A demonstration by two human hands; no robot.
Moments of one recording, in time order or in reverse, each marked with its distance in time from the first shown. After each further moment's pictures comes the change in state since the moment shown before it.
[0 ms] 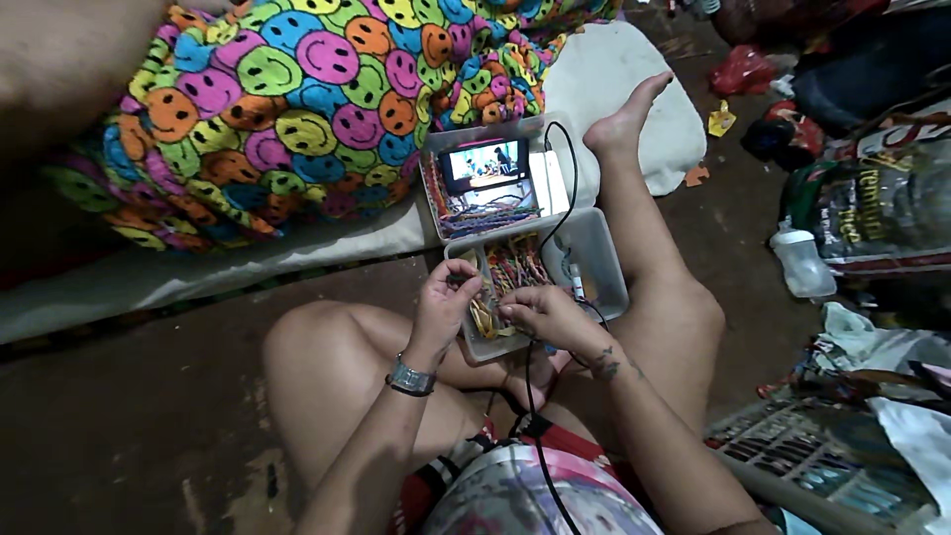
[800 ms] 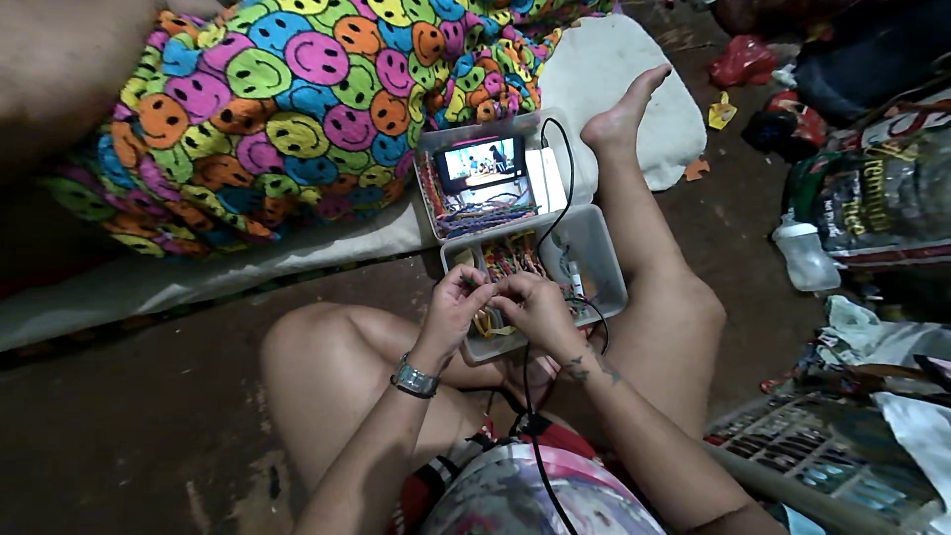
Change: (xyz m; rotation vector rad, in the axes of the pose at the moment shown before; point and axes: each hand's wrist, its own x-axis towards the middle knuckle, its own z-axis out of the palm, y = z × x) left_hand -0.002 -0.007 0.006 -0.025 -0.116 -0.086; right_hand 0.011 0.002 0.029 -0.091 0.418 -0.134
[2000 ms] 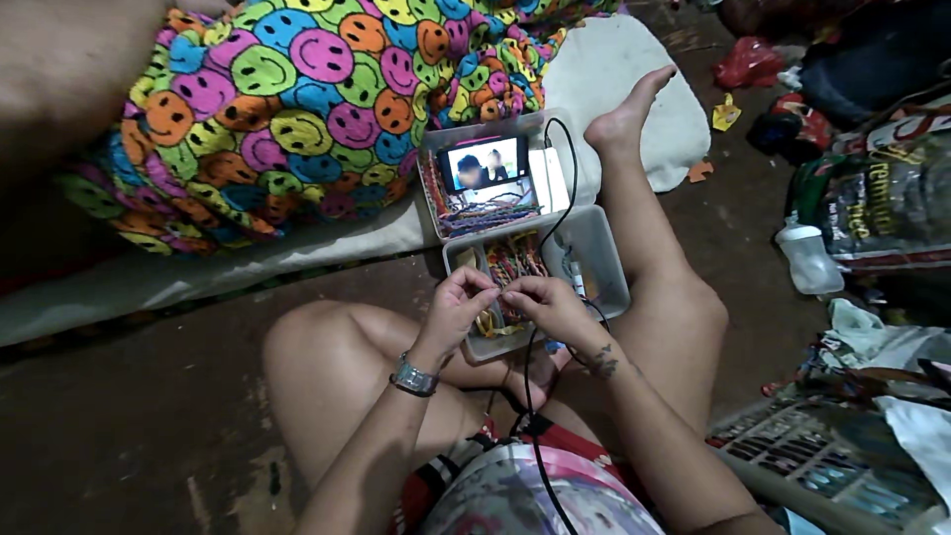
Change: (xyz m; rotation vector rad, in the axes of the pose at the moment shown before) left_hand 0.000 0.003 -0.002 0.041 -0.028 -0.017; right_hand 0.003 0.006 -0.026 0.173 -0.223 0.148
